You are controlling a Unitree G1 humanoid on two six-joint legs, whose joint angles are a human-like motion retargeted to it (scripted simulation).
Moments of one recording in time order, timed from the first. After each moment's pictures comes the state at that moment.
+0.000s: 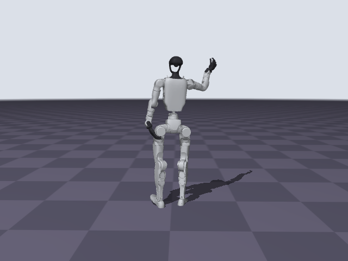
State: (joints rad) left arm 0.00 0.22 0.25 1.60 0.34 0.34 -0.70; right arm -0.81 -1.21 -0.34 0.42 0.30 0.05 -0.43; waist 0.01 -0.02 -0.25; left_leg -0.05 0.05 0.36 0.01 -0.39 -0.12; right_leg -0.08 -0.10 -0.52 0.02 -0.03 0.06
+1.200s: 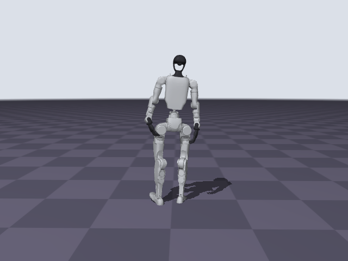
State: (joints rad) left arm 0.01 0.23 0.47 1.64 0.26 0.32 -0.65; right arm 0.08 -0.19 -0.48 1.59 -0.24 0.24 0.23; waist -0.15 0.08 -0.15; left_leg -0.01 0.07 0.36 0.01 -0.36 -0.12; right_leg -0.03 -0.06 -0.51 0.01 -0.02 0.04
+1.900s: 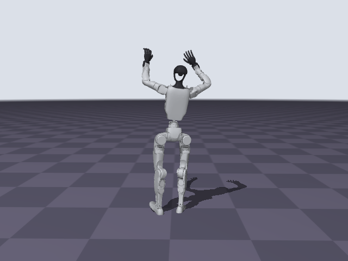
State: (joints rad) left arm -1.54 1.23 -0.70 0.57 0.70 0.21 0.51; right arm -2.09 -1.38 1.22 0.01 -0.71 0.23 -0.64; waist -0.08 0.08 -0.33; left_leg -0.07 0.07 0.33 0.01 -0.37 -0.12; right_leg -0.07 -0.06 -0.55 0.01 -0.04 0.04
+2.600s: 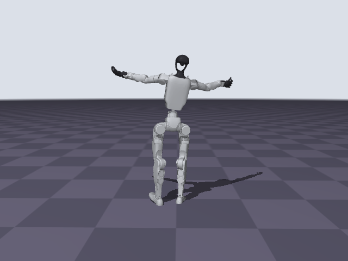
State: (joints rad) left arm -0.84 1.06 0.61 1.31 -1.10 0.00 0.01; right arm -0.91 -1.30 -0.39 1.12 0.56 0.25 -0.15; waist -0.02 0.12 -0.34; left_leg -0.08 0.05 0.34 0.01 -0.38 -0.12; right_leg -0.09 -0.08 -0.53 0.01 -0.03 0.05
